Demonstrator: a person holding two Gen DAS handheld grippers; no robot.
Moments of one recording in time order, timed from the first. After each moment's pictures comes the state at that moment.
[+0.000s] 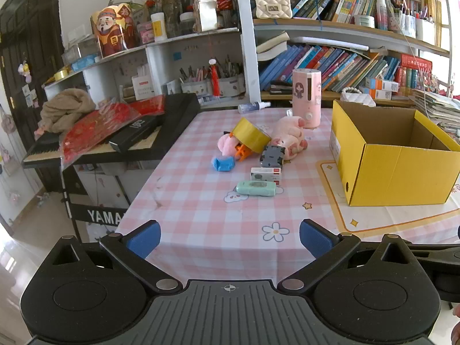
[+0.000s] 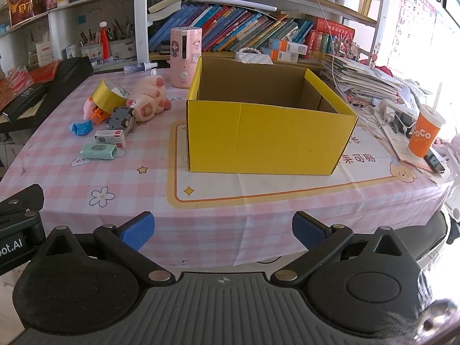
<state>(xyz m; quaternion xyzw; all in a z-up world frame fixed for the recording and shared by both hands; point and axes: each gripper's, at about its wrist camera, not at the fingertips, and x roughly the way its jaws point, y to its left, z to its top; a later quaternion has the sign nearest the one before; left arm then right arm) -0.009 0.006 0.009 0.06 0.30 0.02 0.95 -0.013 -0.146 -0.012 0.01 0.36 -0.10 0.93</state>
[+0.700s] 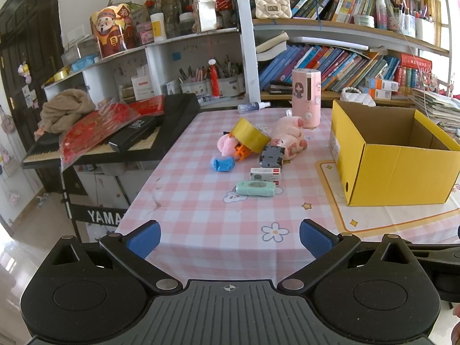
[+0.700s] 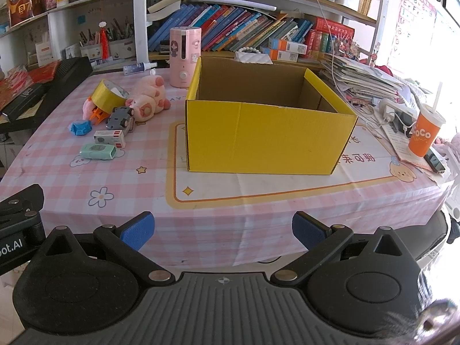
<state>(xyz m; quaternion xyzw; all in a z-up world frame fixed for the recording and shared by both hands) -0.008 0.008 0.008 0.06 0.30 0.02 0.95 -0.012 -0.146 -0.012 0.01 0.36 -0.10 0.93</state>
